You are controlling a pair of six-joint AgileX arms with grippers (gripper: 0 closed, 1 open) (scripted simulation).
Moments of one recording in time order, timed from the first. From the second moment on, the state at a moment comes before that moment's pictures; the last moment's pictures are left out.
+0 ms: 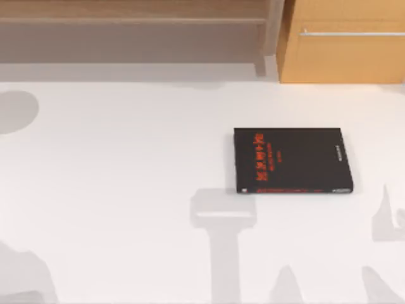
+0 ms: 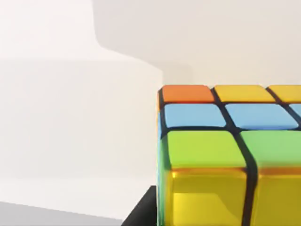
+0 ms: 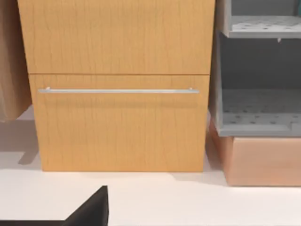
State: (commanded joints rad) left arm 0.58 1.17 0.65 -1.05 0.00 0.40; right arm 0.00 0.00 0.00 0.00 0.00 0.00
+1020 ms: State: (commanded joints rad) left arm 0.24 1.41 1.09 -0.37 0.00 0.18; right arm 0.00 0.00 0.00 0.00 0.00 0.00
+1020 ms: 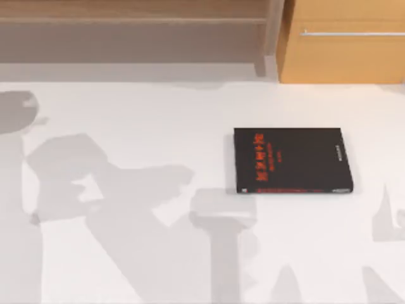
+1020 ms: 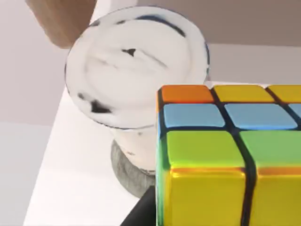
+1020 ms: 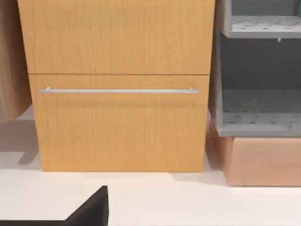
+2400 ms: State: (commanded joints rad) left arm -0.02 1.78 1.71 0.16 0.05 0.00; right arm 0.00 0.00 0.00 0.00 0.00 0.00
